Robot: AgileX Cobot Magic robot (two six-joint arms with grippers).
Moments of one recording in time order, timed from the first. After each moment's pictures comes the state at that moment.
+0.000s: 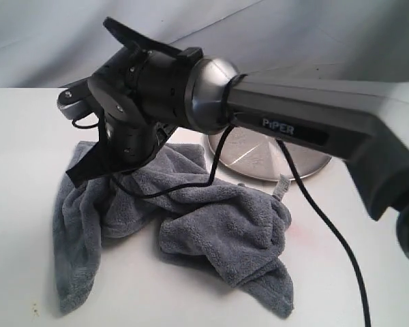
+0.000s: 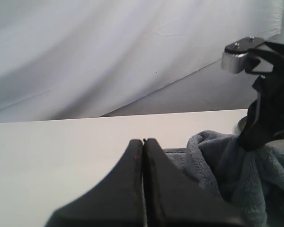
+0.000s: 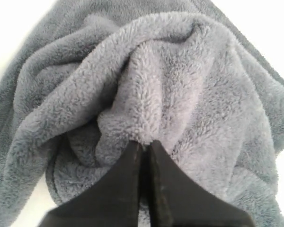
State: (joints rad) left arm -0.13 0.00 0.00 -0.12 0.13 0.11; right arm 1.05 2.19 -1.89 -0.23 0.90 0.31
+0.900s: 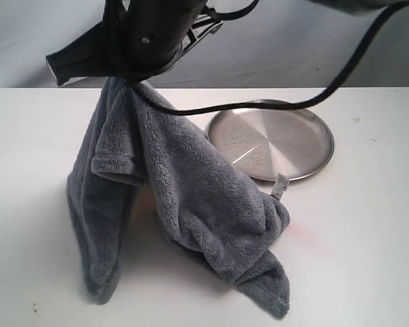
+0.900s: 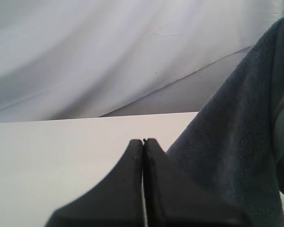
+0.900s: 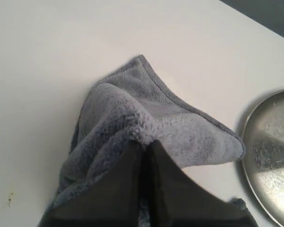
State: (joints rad) left arm -0.13 0.00 0.00 -0.12 0.13 0.11; right arm 1.05 1.85 -1.89 -0.24 1.00 0.34
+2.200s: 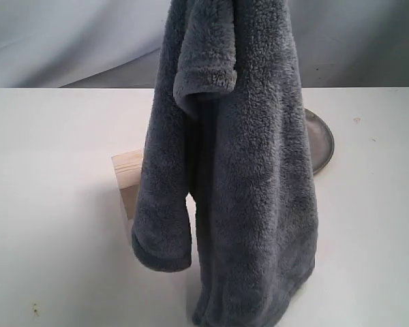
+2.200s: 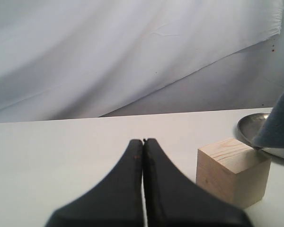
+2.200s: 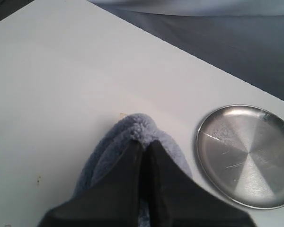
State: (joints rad) left arm -0.13 0.00 0.00 -0.12 0.13 0.11; right arm 1.05 1.43 -1.88 -0.24 1.23 0.29
